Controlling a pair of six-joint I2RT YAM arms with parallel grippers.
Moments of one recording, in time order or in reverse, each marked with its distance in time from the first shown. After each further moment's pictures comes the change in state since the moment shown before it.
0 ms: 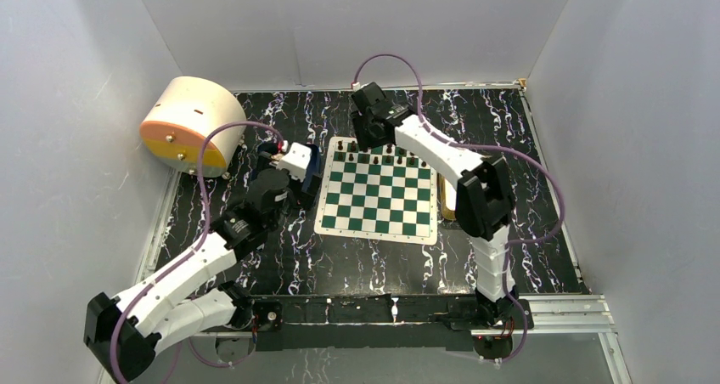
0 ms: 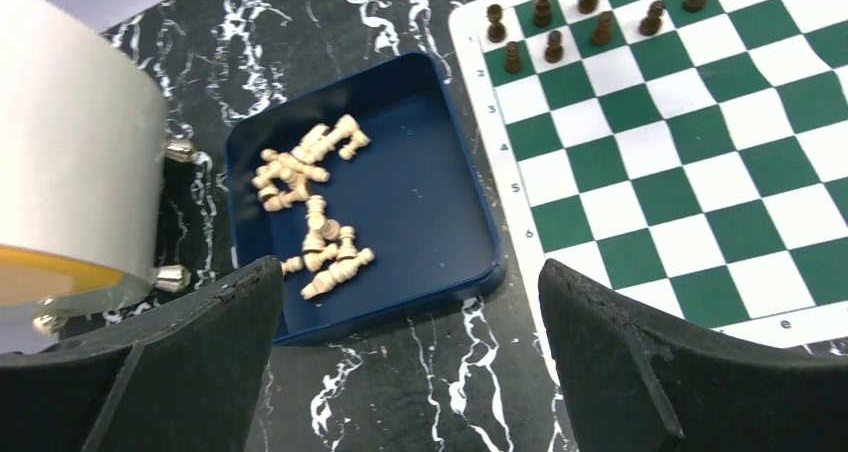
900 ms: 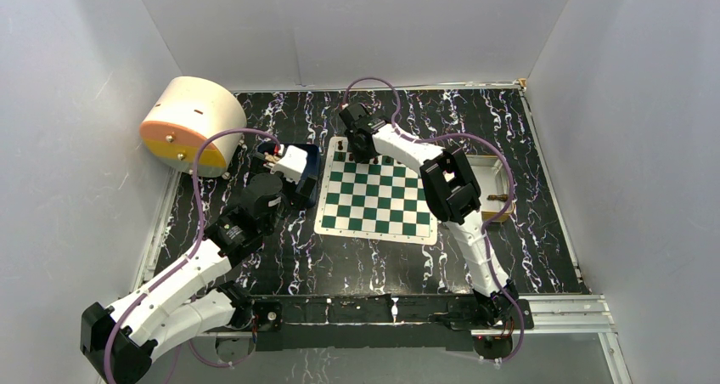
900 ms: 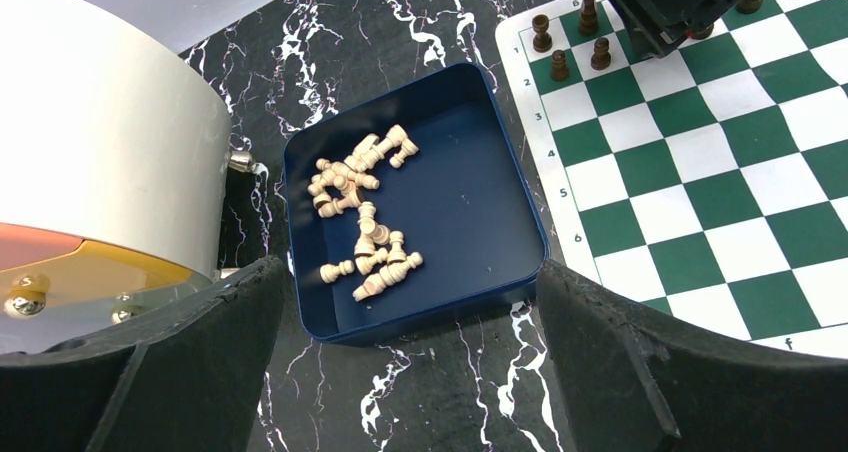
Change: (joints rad) left arm 0.000 -0.037 -0.012 0.010 -0.039 0.085; right arm 0.000 0.278 0.093 0.078 0.043 -0.027
